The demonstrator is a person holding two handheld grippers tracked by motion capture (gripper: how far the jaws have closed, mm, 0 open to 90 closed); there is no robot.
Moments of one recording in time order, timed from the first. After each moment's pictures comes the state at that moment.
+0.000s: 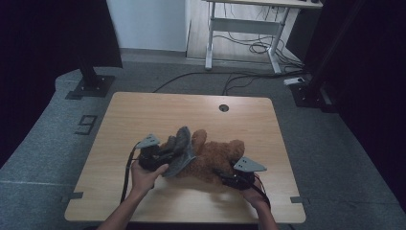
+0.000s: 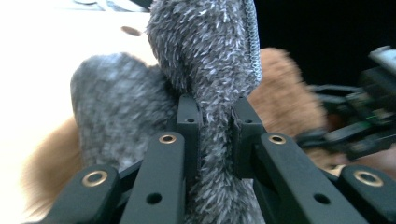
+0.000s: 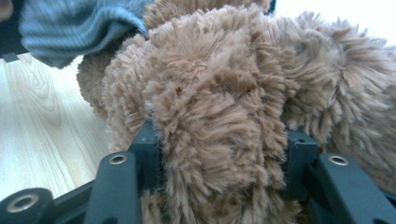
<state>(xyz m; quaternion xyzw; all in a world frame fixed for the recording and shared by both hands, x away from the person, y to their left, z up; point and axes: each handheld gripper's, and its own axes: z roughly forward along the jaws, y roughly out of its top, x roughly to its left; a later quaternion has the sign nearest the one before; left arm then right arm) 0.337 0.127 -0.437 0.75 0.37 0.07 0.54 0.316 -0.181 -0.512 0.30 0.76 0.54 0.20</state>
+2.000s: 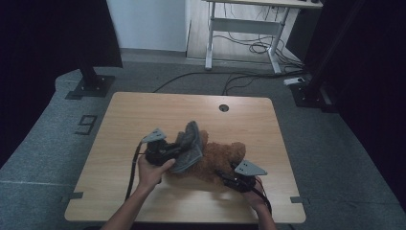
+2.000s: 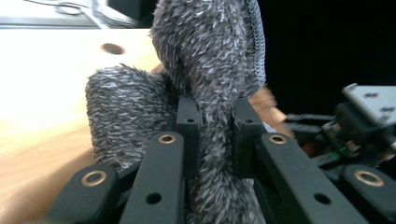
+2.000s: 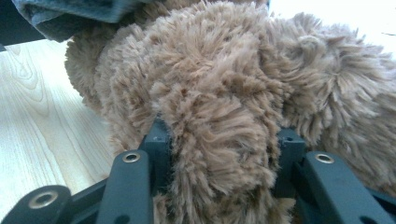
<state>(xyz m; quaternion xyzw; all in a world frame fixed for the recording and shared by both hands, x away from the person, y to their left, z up) 0.350 0.108 -0.429 0.74 0.36 0.04 0.57 0.312 -0.185 -0.523 0.29 0.76 0.54 0.22</state>
